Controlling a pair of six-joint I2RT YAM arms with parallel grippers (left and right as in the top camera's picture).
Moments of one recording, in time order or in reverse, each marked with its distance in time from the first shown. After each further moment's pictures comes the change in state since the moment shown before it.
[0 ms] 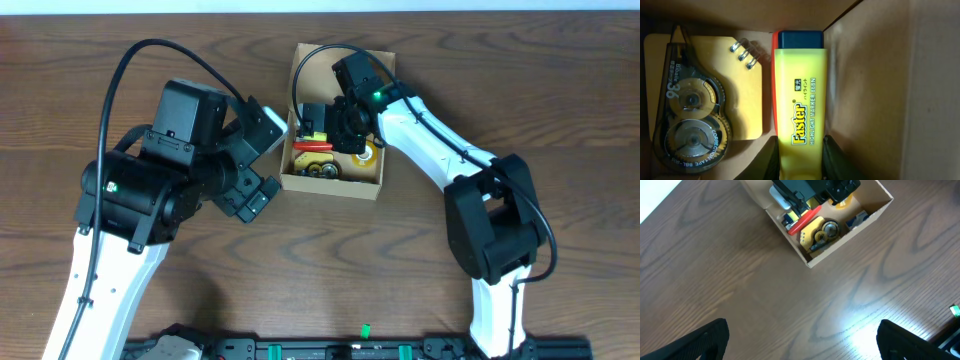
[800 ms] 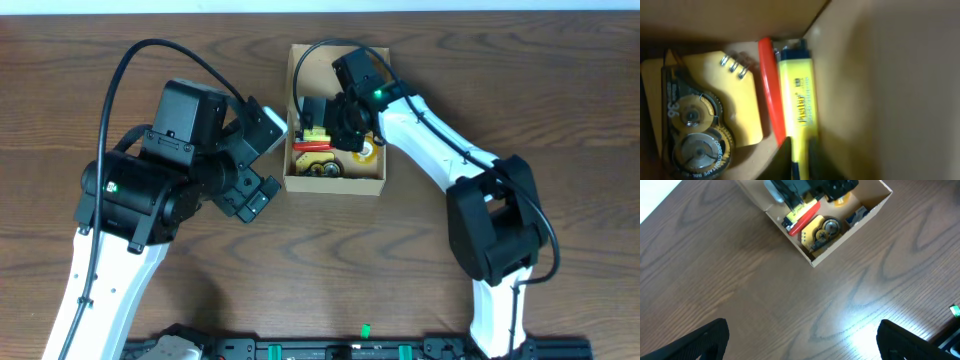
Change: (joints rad) left arm 0.000 0.000 0.000 0.000 0.000 0.000; right arm 0.000 -0.019 0.025 0.002 0.004 0.103
